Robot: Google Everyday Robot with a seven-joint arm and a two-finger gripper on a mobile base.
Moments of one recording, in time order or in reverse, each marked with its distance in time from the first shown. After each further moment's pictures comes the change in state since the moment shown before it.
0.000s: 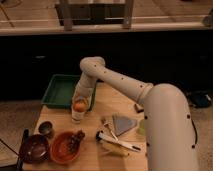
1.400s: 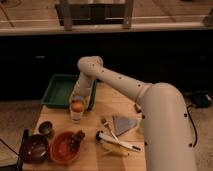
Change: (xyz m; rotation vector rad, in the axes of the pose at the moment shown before) arm -0.004 -0.006 0.003 -0.023 -0.011 -0.014
